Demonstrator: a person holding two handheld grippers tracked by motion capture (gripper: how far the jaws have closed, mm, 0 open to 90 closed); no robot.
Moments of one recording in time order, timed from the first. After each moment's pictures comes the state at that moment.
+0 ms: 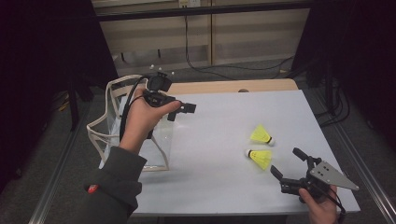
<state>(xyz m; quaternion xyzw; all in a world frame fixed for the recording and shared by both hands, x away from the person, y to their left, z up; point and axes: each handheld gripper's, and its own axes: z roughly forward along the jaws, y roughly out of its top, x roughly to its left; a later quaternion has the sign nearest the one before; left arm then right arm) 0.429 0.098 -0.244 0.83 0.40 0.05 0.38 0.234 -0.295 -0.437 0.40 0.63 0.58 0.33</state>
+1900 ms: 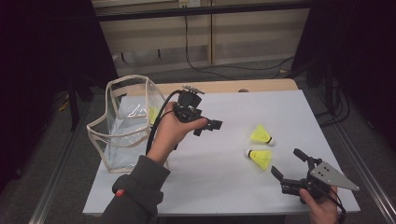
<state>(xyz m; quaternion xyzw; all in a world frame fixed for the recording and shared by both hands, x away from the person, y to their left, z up) 0.417 0.039 -0.293 0.85 0.34 0.01 0.40 0.233 -0.297 -0.439 0.40 0.64 0.57 0.33</state>
